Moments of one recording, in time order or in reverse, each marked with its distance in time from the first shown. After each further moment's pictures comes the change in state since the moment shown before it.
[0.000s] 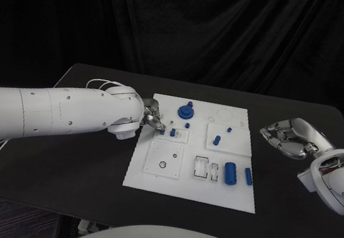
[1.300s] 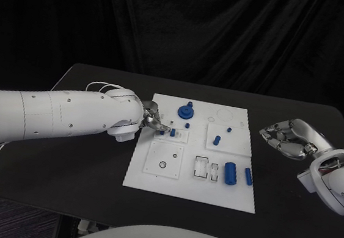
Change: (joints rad) left arm -0.019 0.002 0.005 -0.010 0.000 0.004 0.007; left_hand -0.080 0.004 -0.209 0.098 -0.368 -0.040 0.029 -0.078 -0.072 0.000 0.021 0.000 0.000 0.002 0.016 0.000 0.000 0.000 -0.020 0.013 -0.041 0.000; right arm -0.002 0.001 0.000 0.000 0.000 0.010 -0.008; right_hand 0.000 0.000 0.000 0.000 0.000 0.000 0.000 0.000 0.000 0.000 0.000 -0.004 -0.003 0.000 0.000 0.000 0.000 0.000 0.000 0.000 -0.004 0.001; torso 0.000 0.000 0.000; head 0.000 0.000
